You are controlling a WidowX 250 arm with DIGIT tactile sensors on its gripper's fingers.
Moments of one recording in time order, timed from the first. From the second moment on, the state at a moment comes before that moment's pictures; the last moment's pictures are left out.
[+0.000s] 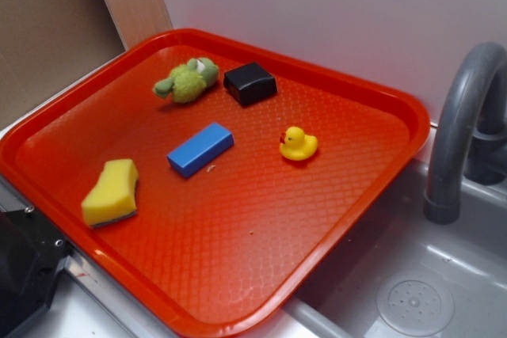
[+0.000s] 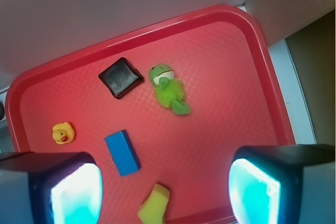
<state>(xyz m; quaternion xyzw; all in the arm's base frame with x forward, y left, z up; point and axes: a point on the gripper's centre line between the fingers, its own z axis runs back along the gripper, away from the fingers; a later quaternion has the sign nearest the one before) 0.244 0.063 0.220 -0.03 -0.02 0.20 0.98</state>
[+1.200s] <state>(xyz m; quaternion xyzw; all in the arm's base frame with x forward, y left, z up) 0.255 0.072 0.133 -0.02 0.04 0.06 1.00</state>
